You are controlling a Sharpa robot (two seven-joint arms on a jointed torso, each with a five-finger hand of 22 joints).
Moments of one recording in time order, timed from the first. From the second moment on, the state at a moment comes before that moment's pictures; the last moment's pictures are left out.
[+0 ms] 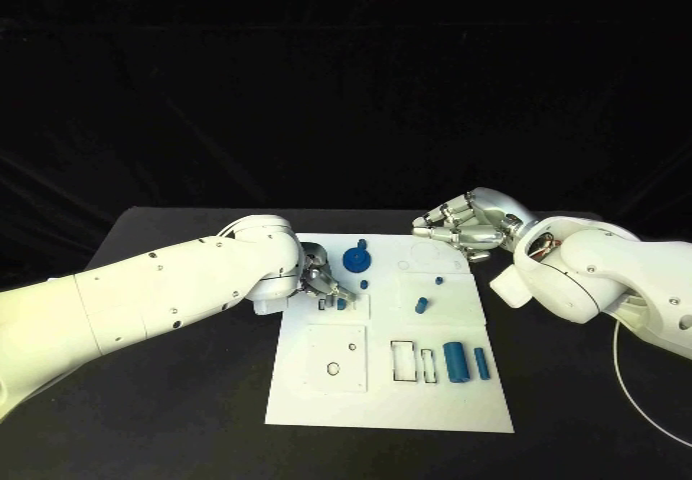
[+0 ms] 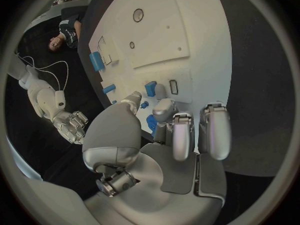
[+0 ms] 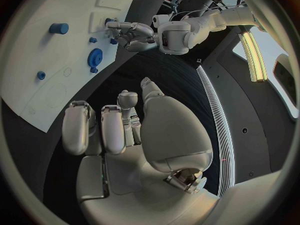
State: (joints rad) left arm 1.27 -0.58 -0.01 1.38 -1.09 0.22 -0.67; left_hand 0.94 -0.10 0.19 0.25 0.10 0.97 0.01 0.66 0.64 1.34 -0.05 1.13 1.05 1.47 -0.11 1.57 1.31 0.05 1.47 0.00 1.45 1.31; right arm 1.29 -0.97 -0.03 1.69 -0.71 -0.34 -0.05; right_hand 1.31 -0.03 0.00 0.19 0.24 1.02 0.14 0.07 0.07 1.25 0.05 0.91 1.02 1.47 -0.02 1.34 1.26 0.06 1.35 0.09 1.39 1.22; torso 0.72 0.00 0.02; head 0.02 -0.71
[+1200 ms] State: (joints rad) left arm 1.37 -0.47 0.01 1.06 -1.09 0.36 -0.66; left_hand 1.07 -0.04 0.03 0.29 0.10 0.91 0.05 0.56 0.57 1.25 -0.01 1.01 0.91 1.47 -0.08 1.57 1.31 0.05 1.47 0.02 1.37 1.31; right arm 1.28 -0.95 -0.03 1.67 -0.71 -0.34 -0.05; right_hand 1.31 -0.03 -0.01 0.19 0.24 1.02 0.14 0.07 0.07 1.25 0.05 0.91 1.01 1.47 -0.02 1.34 1.26 0.06 1.35 0.09 1.39 1.22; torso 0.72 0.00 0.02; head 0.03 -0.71
